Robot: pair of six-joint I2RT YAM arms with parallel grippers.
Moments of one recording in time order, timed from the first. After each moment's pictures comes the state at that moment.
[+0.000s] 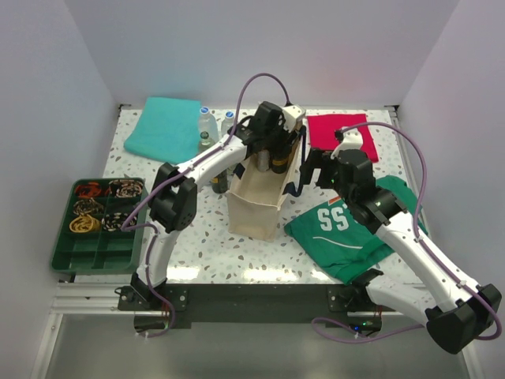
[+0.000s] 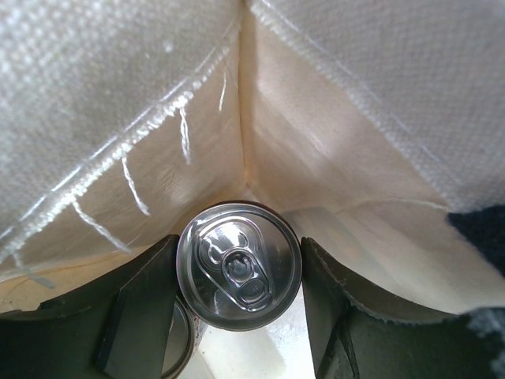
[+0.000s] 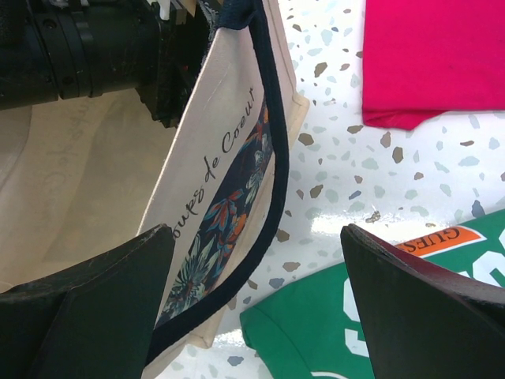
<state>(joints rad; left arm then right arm) -0.68 2.19 1.97 -0.41 0.09 0.09 0.53 1.00 0.97 -0.40 0.26 0.41</state>
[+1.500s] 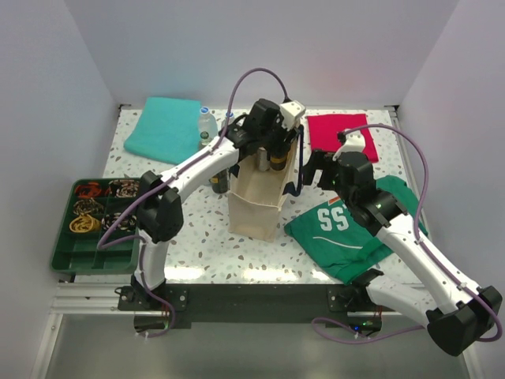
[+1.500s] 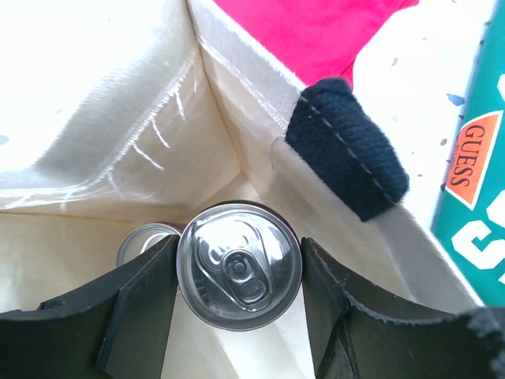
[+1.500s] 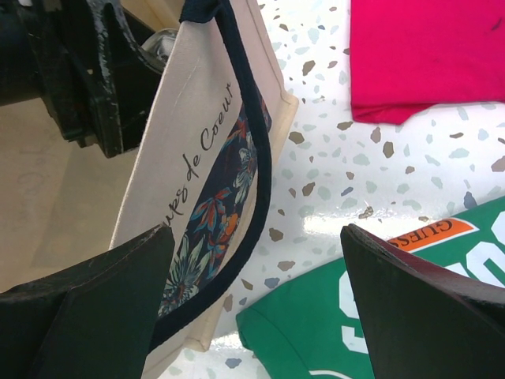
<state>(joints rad) -0.71 2.03 1.88 -0.44 0.04 0.09 0.53 0.99 0.95 -0.39 0.30 0.43</state>
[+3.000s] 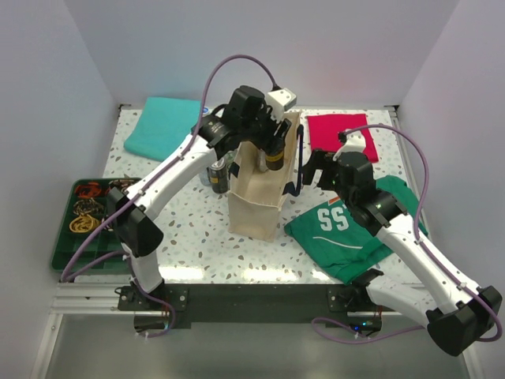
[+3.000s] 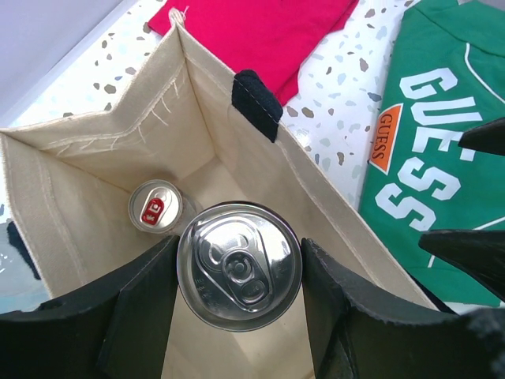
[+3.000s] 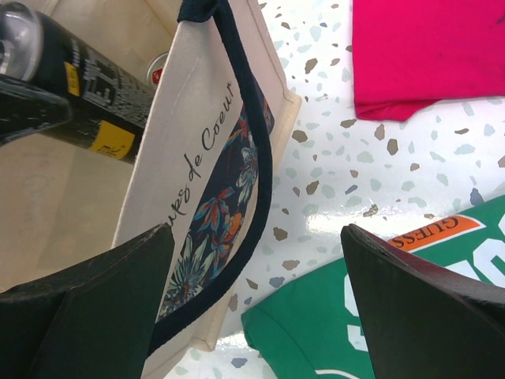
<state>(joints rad) -0.71 1.82 1.92 -0.65 0.13 0.06 0.53 0.99 0.95 -0.39 0.30 0.45</state>
